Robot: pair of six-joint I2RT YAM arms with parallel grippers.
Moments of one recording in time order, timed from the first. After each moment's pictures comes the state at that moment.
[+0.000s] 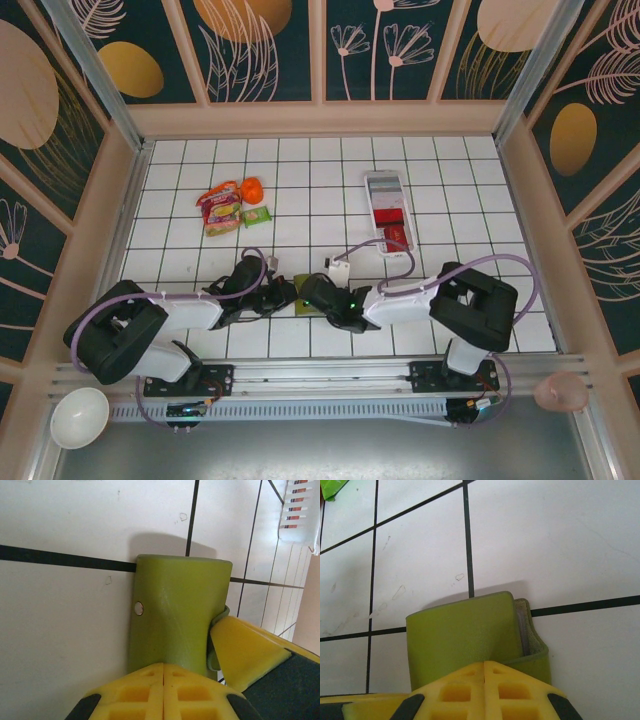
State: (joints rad) left arm -0.70 1.41 0.32 0.34 0.35 -1.13; right arm 1.22 1.70 0.73 0.04 0.47 1.23
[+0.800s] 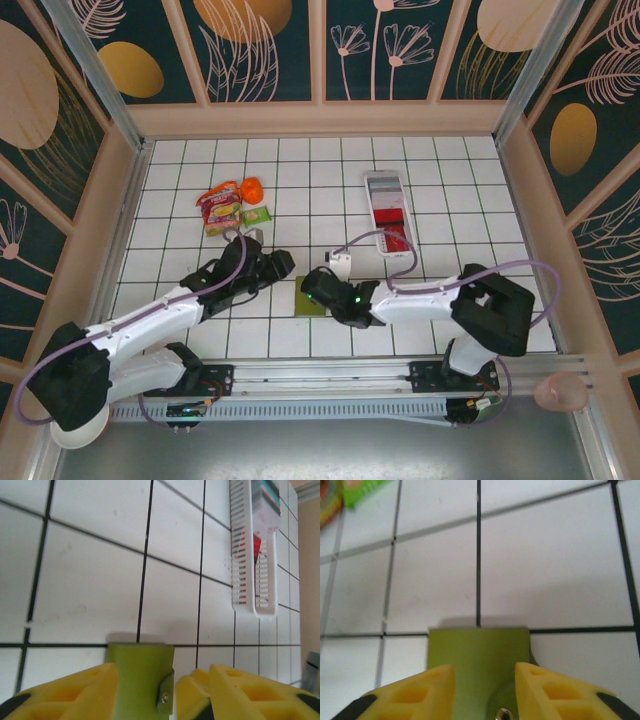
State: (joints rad) left arm -0.70 1.10 0.56 -0.13 0.02 -1.05; right arm 1.17 1.56 0.76 -0.07 0.47 1.09
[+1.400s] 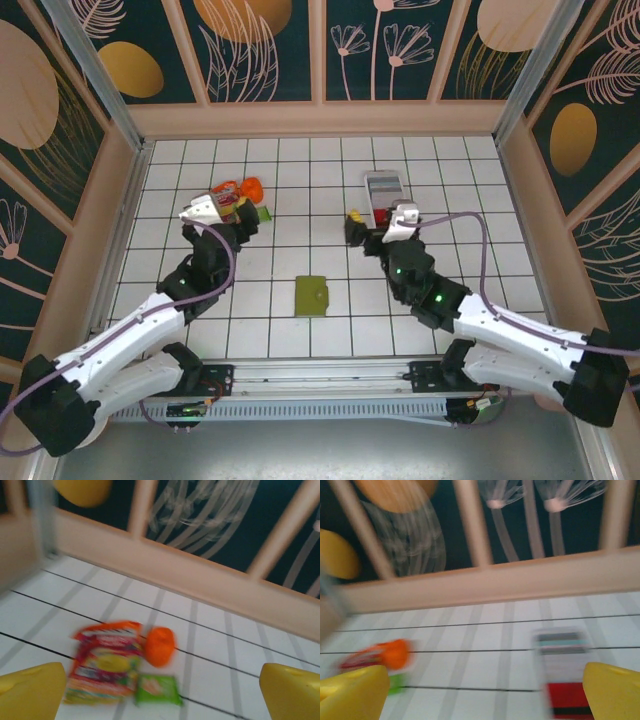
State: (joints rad) left arm -0.63 0.96 0.58 0.12 -0.80 -0.47; right arm 0.89 0.95 0.56 0.27 0.71 0.22
